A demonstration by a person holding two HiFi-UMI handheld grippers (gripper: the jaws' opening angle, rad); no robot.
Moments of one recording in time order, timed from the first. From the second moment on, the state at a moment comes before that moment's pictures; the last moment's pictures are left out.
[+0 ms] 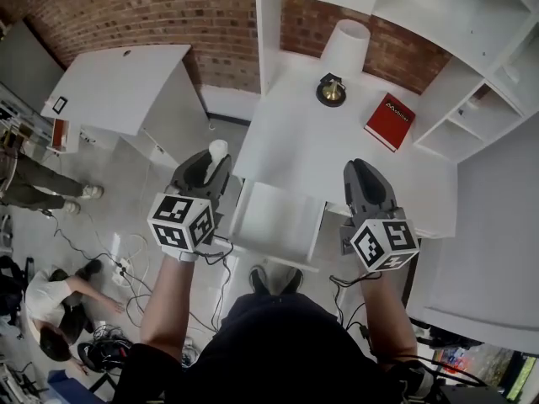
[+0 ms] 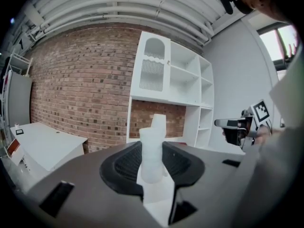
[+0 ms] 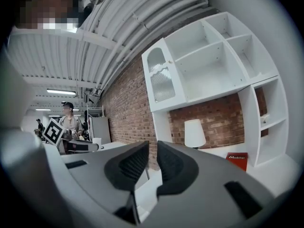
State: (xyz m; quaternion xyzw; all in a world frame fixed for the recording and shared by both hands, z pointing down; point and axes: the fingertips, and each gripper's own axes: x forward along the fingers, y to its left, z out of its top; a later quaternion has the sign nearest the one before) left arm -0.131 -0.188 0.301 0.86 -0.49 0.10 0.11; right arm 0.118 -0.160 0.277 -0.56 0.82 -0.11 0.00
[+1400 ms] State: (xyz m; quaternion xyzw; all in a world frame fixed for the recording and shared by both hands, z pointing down) left arm -0.152 -0.190 0.193 0.84 -0.53 -0.07 0.08; right arm 0.119 -0.162 0.202 -0.55 0.83 -0.04 0.05
